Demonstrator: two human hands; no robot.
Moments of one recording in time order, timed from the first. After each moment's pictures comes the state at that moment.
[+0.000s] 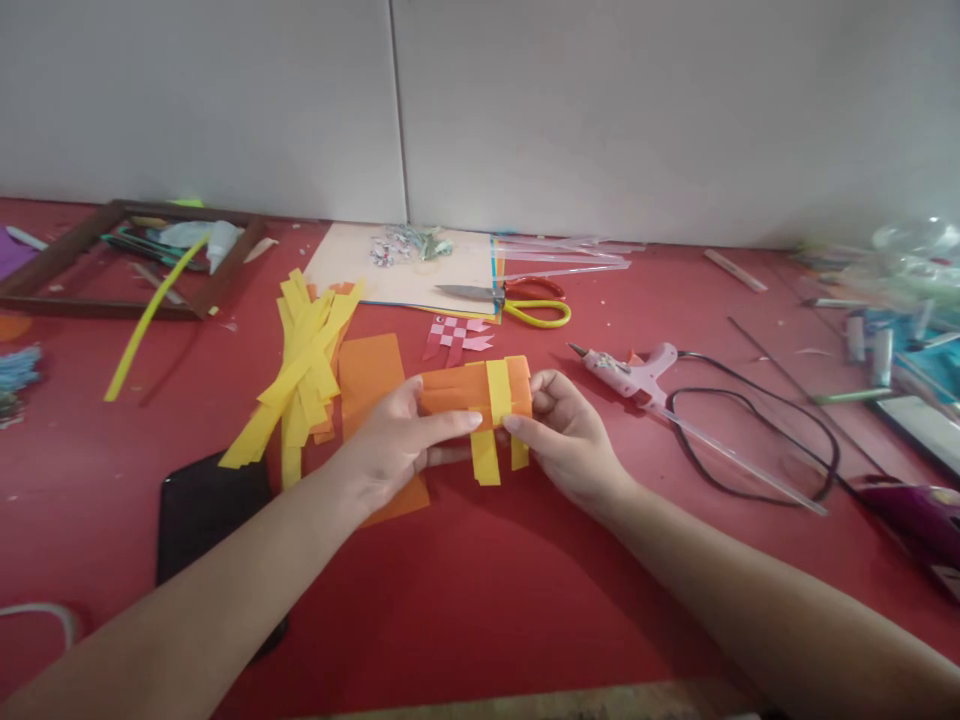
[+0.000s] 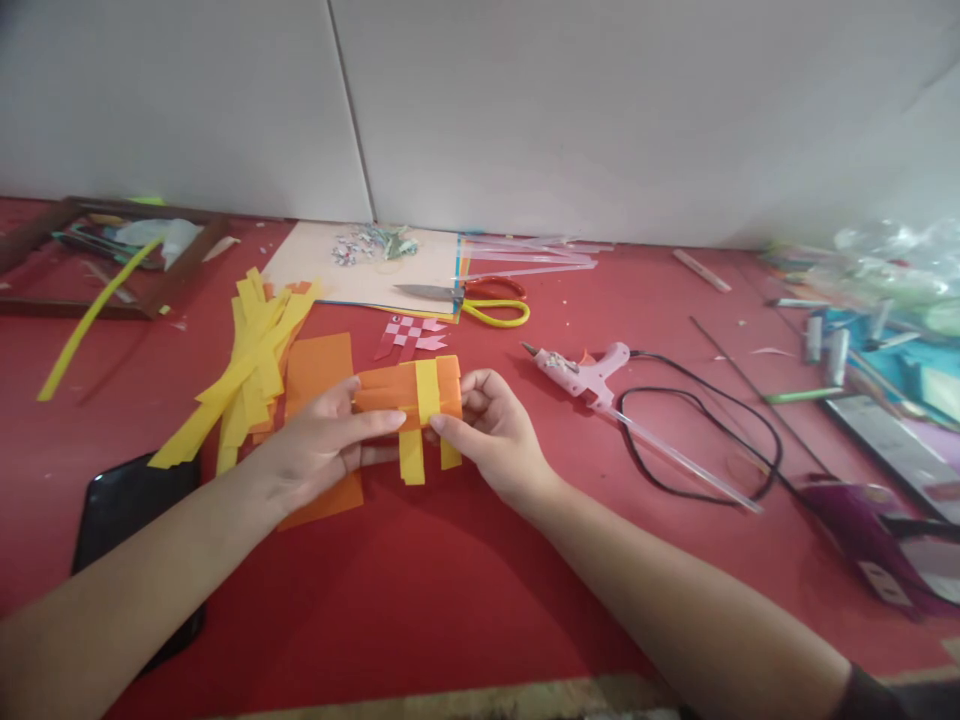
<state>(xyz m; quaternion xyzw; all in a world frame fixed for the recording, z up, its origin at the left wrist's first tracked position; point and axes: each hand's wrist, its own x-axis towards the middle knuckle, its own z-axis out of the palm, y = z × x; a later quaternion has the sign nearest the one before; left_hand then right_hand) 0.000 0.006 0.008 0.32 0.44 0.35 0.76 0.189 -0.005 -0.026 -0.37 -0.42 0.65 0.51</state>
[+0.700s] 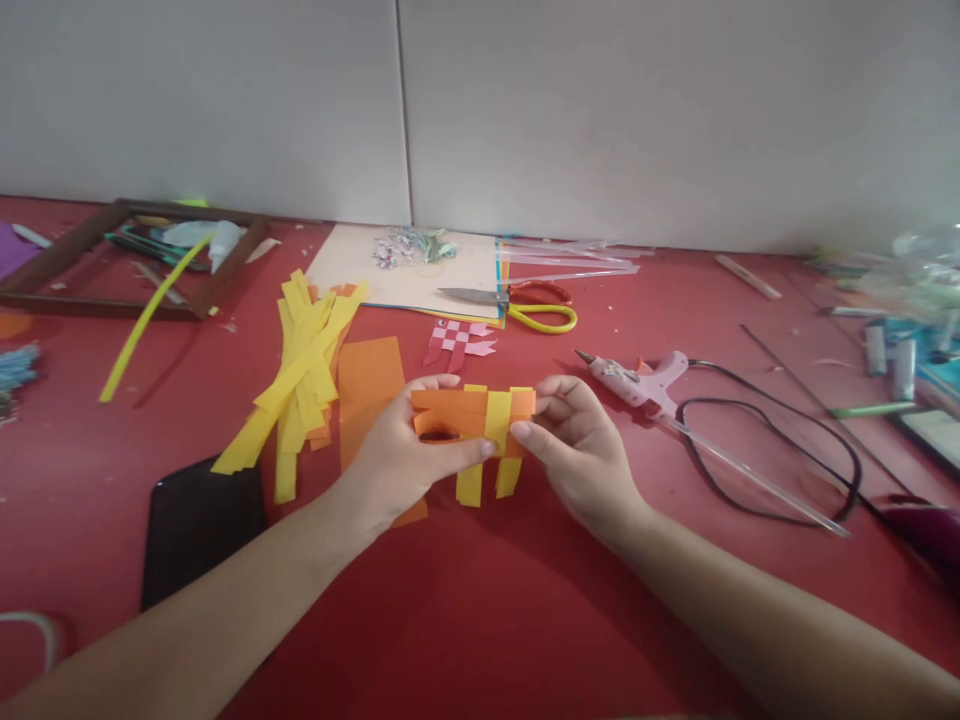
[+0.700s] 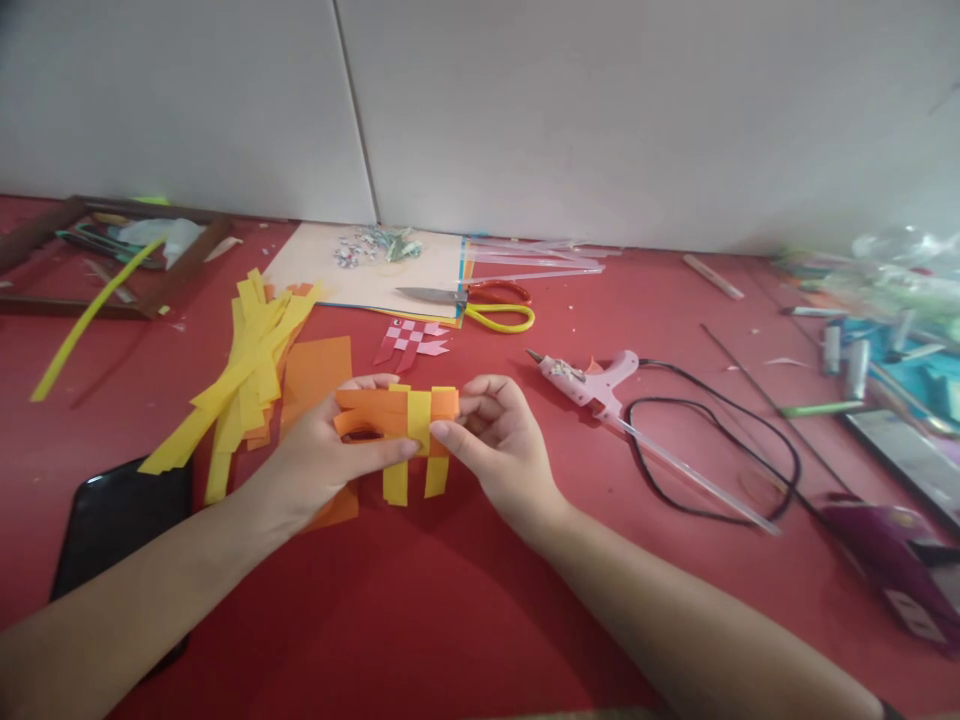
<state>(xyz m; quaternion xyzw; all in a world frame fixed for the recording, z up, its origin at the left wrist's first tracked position) 0.007 -0.002 0.001 0.41 0.54 0.39 0.62 0.188 -0.010 -0.026 -0.42 -0.42 0.58 0.56</state>
